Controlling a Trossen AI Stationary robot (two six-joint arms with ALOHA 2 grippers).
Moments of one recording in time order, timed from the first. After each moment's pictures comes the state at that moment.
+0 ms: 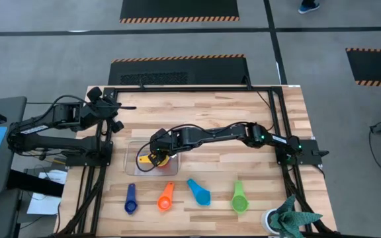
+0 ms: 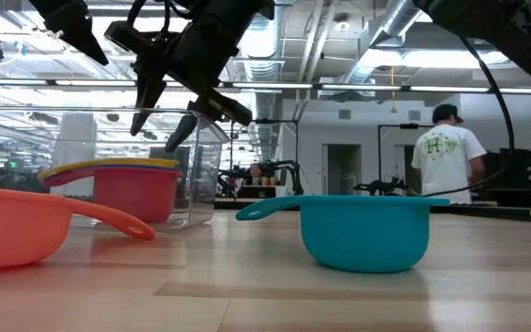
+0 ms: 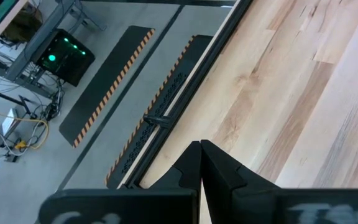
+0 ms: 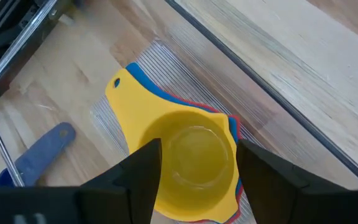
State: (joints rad) left arm 0.18 0.69 0.98 -1.11 -0.65 0.00; right arm 0.07 2.46 2.35 -0.85 0.13 0.86
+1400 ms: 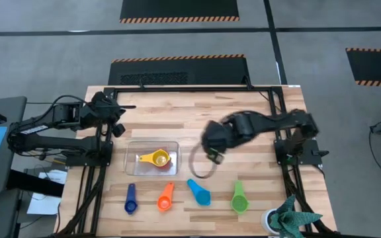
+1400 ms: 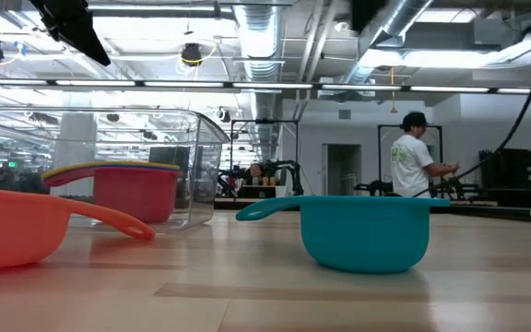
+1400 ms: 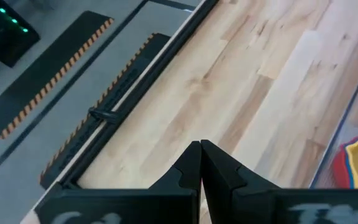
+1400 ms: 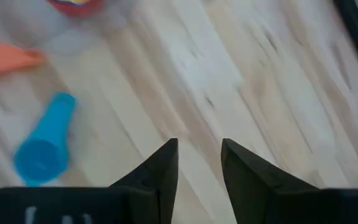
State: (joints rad) left arm 0.18 0.69 0.98 -1.10 -0.46 -0.16; right arm 0.21 1.79 1.95 -1.56 0.33 0.74
